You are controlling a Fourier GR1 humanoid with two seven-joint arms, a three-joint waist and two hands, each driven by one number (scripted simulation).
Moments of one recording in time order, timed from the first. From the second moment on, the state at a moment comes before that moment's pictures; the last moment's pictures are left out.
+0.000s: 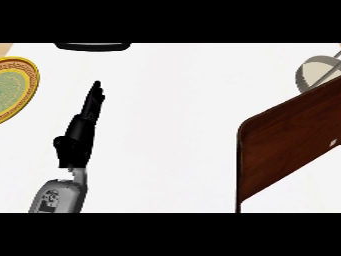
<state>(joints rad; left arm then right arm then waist) -0.18 0.05 -0.09 -1.53 -0.14 0.17 0.04 -0.97 -1.02 -0.10 -0.73 0.67 0.41 -0.61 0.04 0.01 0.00</state>
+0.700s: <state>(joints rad) -0.17 0.04 -0.10 -1.53 -0.14 0.17 0.03 -1.11 -0.95 -0.18 -0.34 0.65 0.49 -0.59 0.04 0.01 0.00</state>
